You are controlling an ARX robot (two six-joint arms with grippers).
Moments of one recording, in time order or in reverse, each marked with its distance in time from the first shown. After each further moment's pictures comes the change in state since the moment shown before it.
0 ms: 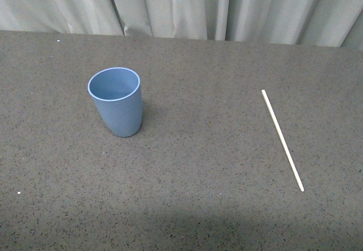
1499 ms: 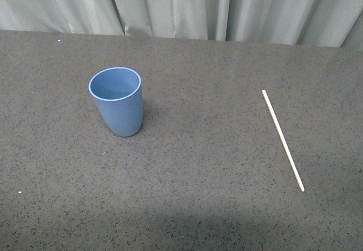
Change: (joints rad) left arm 0.000 0.000 0.000 0.000 0.000 0.000; right arm -0.008 0.789 0.245 0.368 -0.113 -0.170
